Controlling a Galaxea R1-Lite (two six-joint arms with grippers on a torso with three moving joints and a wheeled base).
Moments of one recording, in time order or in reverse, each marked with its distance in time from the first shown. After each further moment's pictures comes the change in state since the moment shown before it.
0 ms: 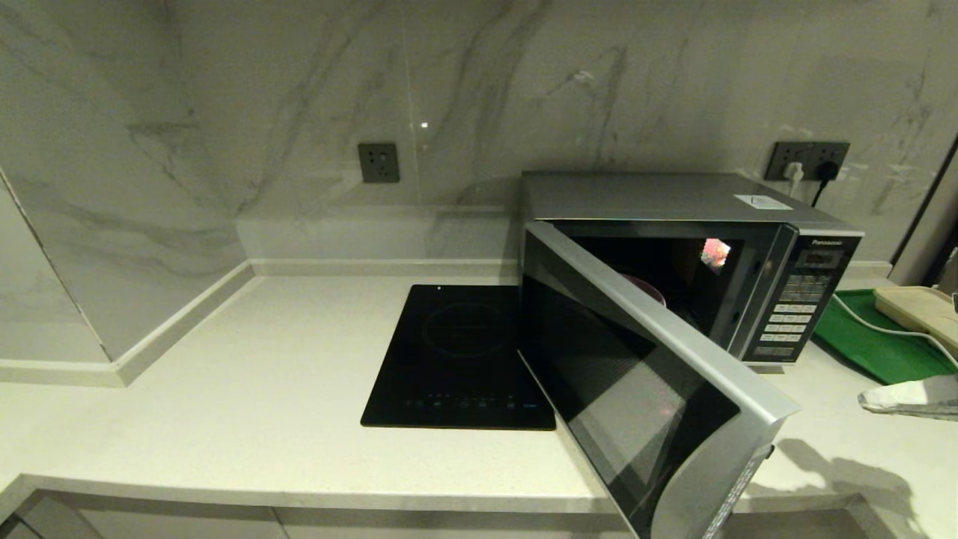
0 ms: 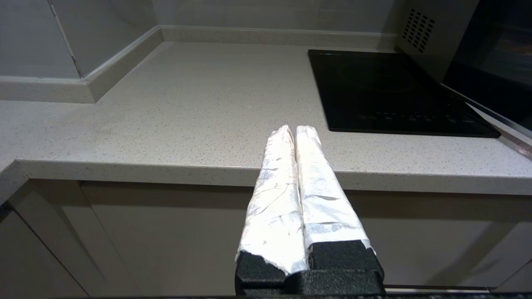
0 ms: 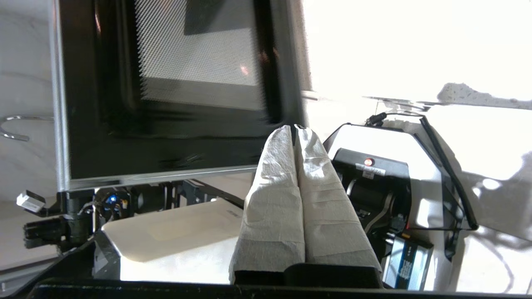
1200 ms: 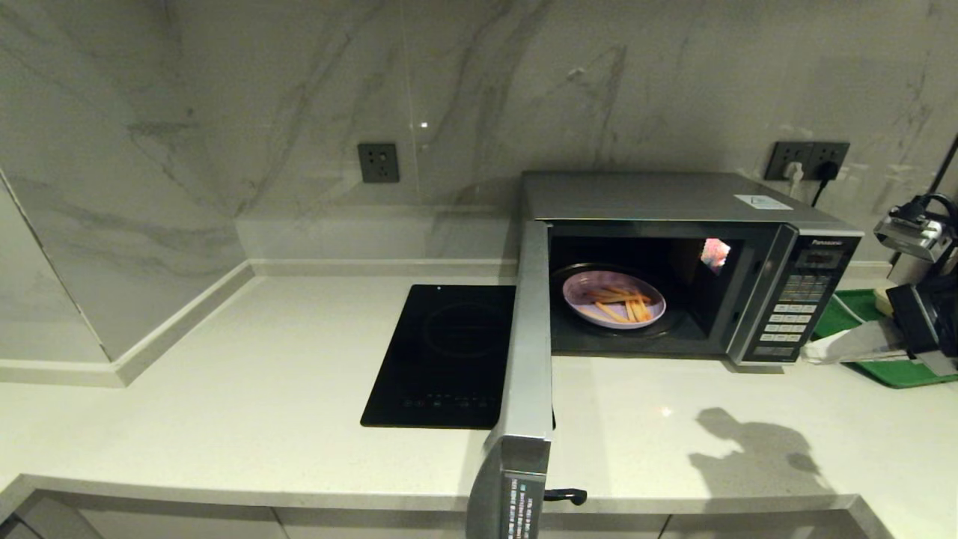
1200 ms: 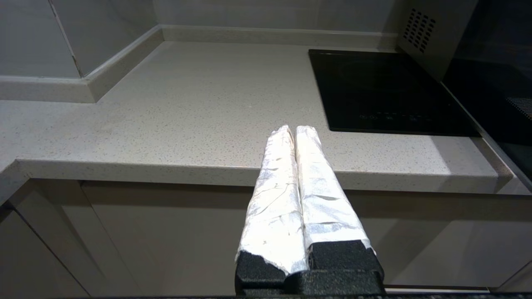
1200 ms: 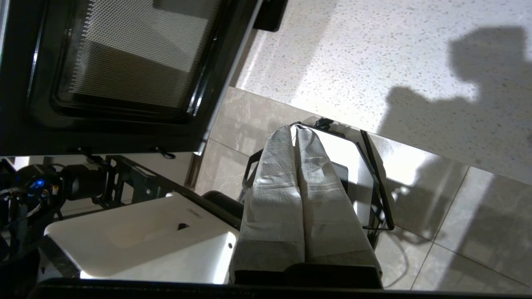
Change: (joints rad) left arm 0.000 0.000 0.000 0.000 0.000 0.000; right arm 0.326 0.009 -0.236 -0.002 -0.255 0.108
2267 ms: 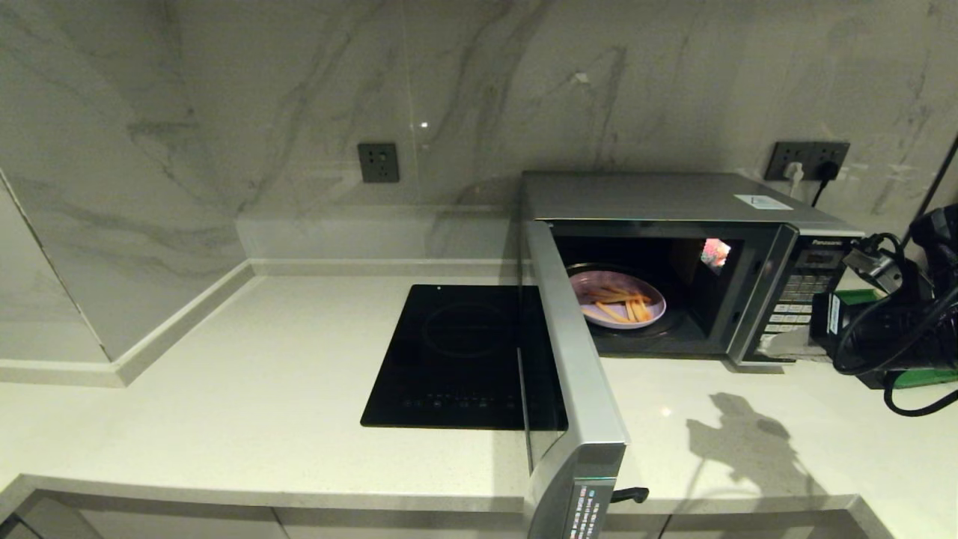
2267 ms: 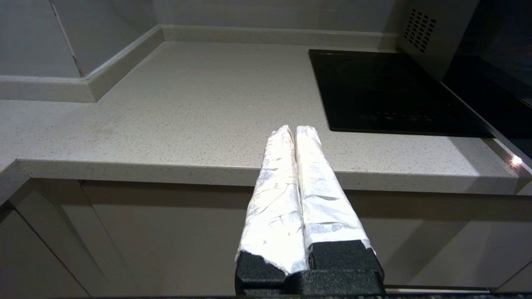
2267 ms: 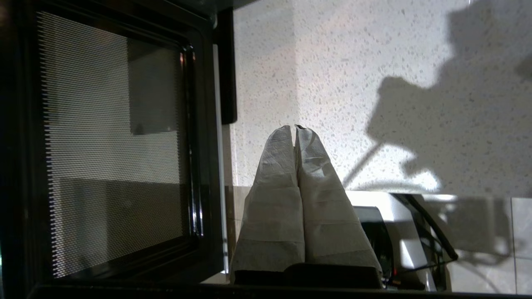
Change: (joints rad) left arm 0.000 0.000 0.000 0.000 0.000 0.000; right arm 0.044 0.072 0.274 -0.563 -0.214 0.491
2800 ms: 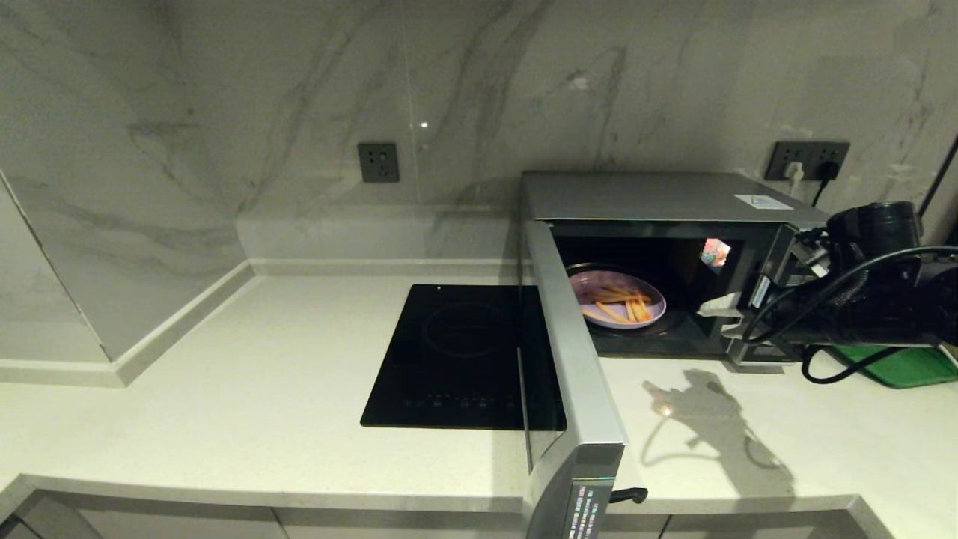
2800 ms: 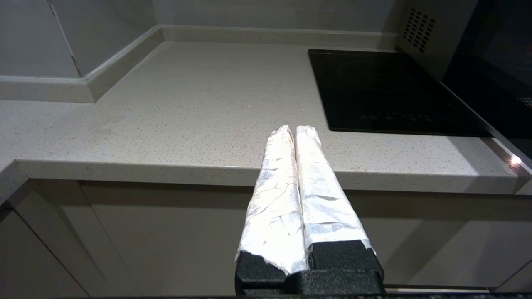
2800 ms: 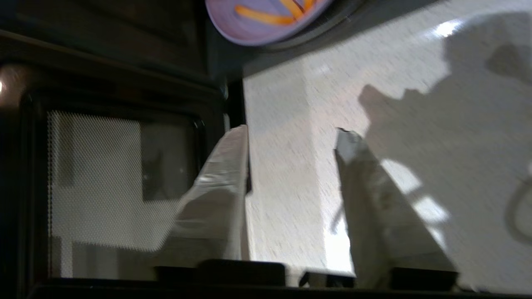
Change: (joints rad) left arm 0.000 0.000 0.000 0.000 0.000 0.000; right arm 0.120 0.175 -0.041 -0.308 -0.155 0.207
